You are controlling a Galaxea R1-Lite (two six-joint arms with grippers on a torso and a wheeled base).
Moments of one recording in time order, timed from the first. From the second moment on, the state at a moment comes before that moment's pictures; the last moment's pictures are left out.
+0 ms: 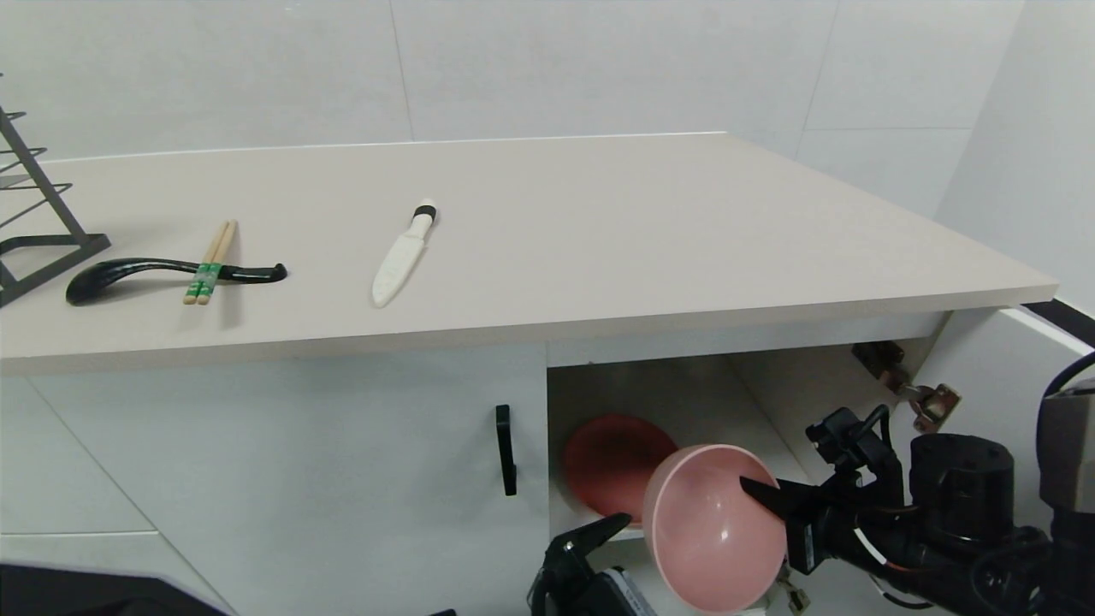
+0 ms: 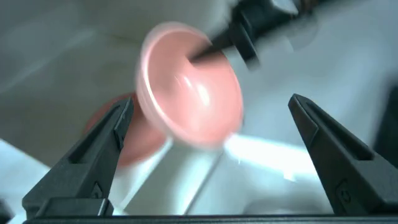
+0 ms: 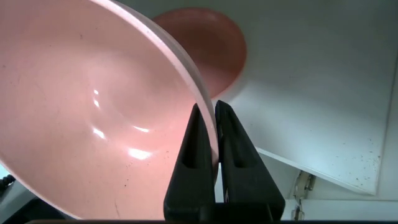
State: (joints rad) left arm -1.21 2.05 -0.32 -1.57 0.23 0.16; right arm 0.35 2.10 -0.05 -1.57 0.24 -0.01
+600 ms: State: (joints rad) left arm -0.98 1.79 -0.02 -1.57 -0.33 0.22; right arm 0.38 2.10 -0.04 -1.57 0.24 -0.01
